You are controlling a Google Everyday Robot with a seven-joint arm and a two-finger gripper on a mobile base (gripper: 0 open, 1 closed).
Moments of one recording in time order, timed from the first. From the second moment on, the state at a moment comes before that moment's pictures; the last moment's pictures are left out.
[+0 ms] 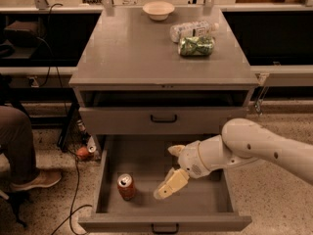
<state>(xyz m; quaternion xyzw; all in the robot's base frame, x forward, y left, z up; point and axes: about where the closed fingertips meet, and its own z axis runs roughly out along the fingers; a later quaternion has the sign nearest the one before) 0.447 -0.022 0.643 -0.50 0.76 0.33 0.27</state>
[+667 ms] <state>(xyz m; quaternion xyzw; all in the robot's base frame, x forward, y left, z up) 0.488 -0.006 0.557 -0.46 0.73 0.38 0.34</state>
